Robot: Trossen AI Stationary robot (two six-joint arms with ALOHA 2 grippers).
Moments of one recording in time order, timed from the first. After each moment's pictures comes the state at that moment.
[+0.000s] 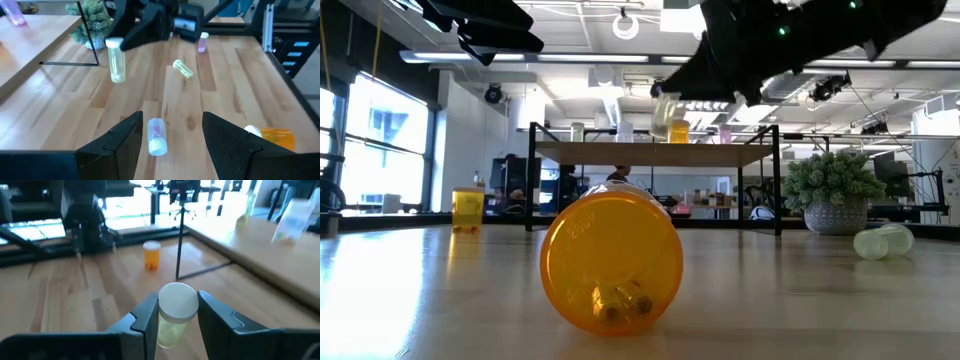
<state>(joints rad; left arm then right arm) -0.31 1.04 0.62 -0.03 -0.48 -0.20 0.23 1.55 0.70 0.61 0.66 0.13</state>
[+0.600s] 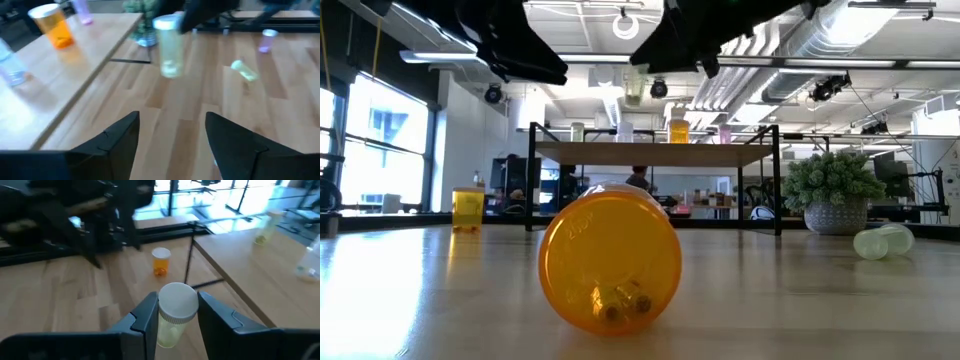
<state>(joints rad) -0.02 1.04 0.62 -0.03 -0.42 -0.08 0.07 1.53 1.02 0.16 0.36 0.10</state>
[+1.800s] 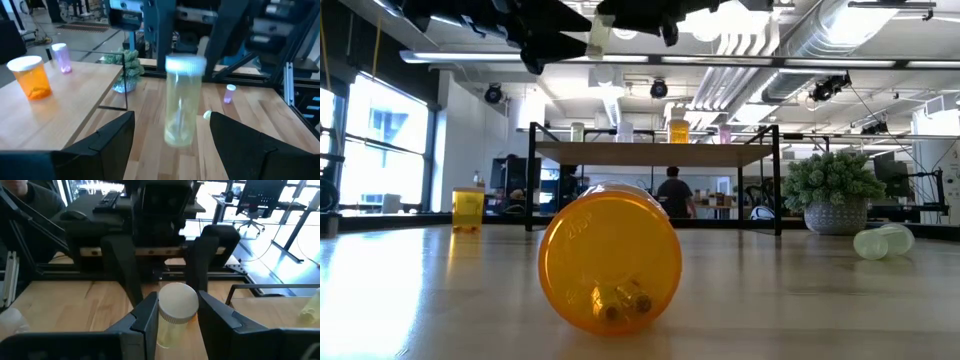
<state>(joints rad) 0.17 1.04 0.62 0.22 -0.06 -0.05 -0.01 1.59 1.21 0.16 0.07 -0.06</state>
